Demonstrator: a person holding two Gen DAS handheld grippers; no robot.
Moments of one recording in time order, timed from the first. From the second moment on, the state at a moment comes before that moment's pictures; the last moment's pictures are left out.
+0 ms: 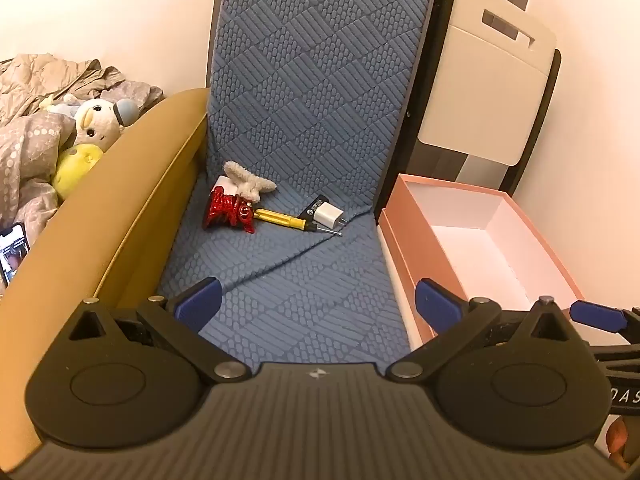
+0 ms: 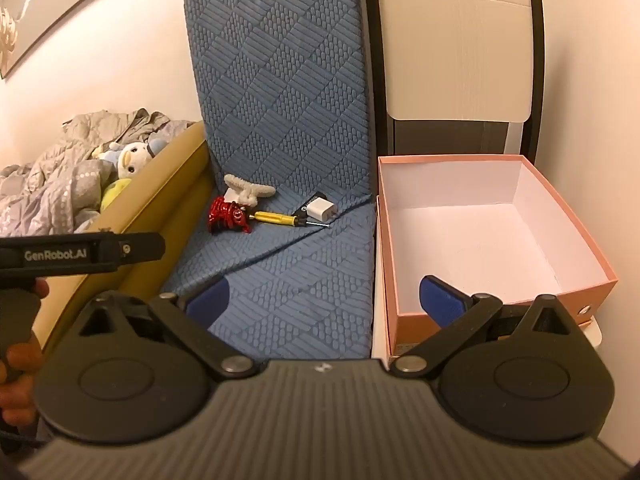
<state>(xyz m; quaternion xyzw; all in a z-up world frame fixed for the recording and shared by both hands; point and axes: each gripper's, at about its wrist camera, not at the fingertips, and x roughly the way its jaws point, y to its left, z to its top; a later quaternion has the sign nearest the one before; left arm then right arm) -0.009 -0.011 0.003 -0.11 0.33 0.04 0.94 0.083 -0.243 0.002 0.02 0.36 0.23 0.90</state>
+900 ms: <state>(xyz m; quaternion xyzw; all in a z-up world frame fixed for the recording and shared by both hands) -0.015 -0.011 0.008 -0.10 0.33 0.04 0.94 0.083 -0.247 0.004 0.02 0.37 0.22 0.90</state>
